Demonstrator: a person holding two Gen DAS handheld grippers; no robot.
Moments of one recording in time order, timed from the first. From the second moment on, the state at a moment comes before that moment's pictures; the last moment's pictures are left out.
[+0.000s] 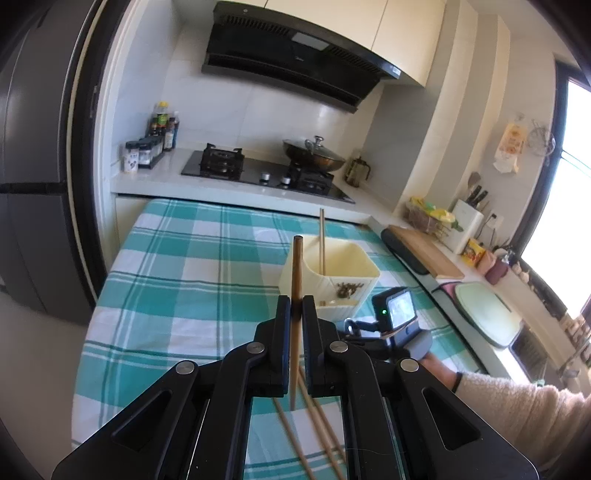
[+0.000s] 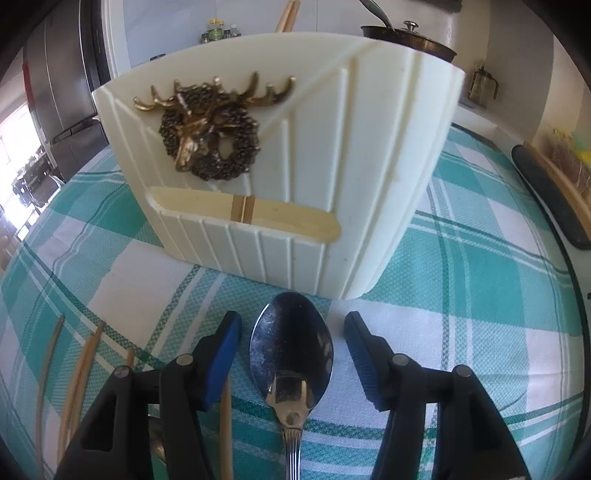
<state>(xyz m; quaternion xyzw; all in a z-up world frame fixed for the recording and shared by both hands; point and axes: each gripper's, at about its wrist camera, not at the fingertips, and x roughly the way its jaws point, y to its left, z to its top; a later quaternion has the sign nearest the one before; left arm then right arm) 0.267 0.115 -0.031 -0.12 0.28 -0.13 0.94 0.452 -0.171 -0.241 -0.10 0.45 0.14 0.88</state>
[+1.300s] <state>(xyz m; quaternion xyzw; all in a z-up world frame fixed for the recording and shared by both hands) 0.318 0.079 0.063 -0.10 0.22 -0.21 0.95 0.350 -0.236 0.014 0.01 0.22 0.25 0.94</state>
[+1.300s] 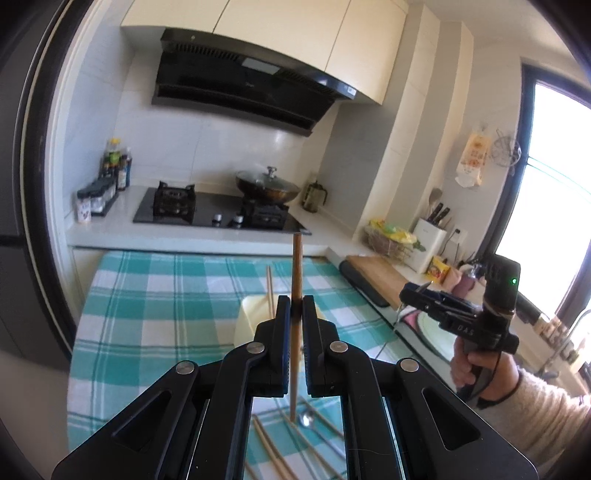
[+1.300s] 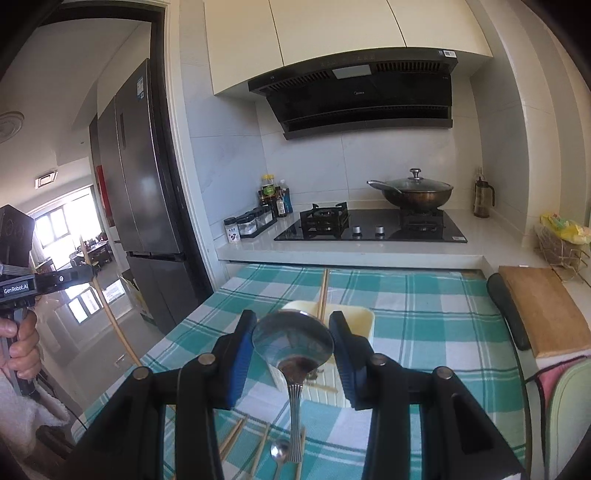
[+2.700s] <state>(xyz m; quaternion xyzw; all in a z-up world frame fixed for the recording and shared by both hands) 0.454 0.031 -0.071 -0.02 0.43 -0.17 0.88 0.480 -0.243 -0.072 0.03 0.36 0.18 0.91</state>
